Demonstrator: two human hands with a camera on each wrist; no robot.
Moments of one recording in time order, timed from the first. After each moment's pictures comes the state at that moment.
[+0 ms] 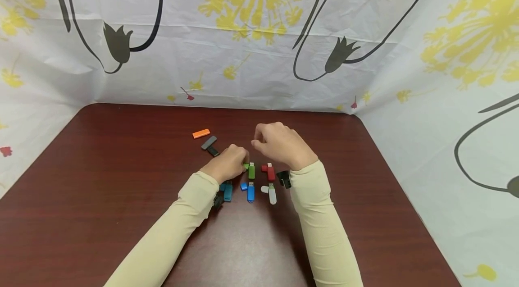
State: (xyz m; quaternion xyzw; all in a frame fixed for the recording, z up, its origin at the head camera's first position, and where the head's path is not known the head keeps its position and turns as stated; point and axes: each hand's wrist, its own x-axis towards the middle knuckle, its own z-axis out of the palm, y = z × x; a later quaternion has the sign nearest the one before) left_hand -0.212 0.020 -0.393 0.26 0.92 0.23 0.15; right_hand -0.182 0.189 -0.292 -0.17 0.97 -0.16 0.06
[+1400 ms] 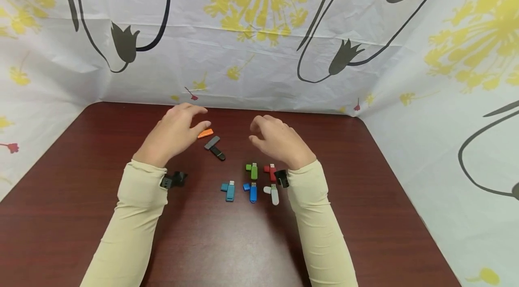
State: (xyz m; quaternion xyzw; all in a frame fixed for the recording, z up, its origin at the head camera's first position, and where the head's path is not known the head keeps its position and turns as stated) left_hand -0.199 -0.091 -0.290 0.18 0.95 0.27 -0.02; right_hand -0.183 0.175 -0.287 -0.19 0.96 -0.19 0.02
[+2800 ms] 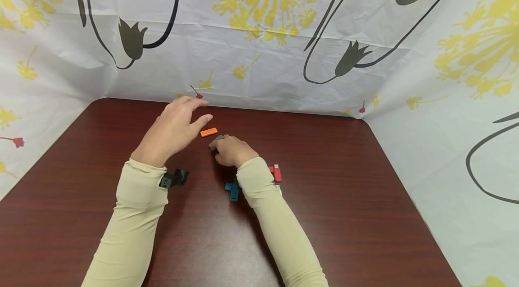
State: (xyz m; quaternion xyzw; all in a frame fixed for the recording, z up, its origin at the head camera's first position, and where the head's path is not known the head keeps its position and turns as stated) left_hand -0.193 -0.101 -0.278 0.17 0.94 0.29 -0.05; right_hand -0.236 0.068 -0.368 -0.24 0.95 -0.10 0.17
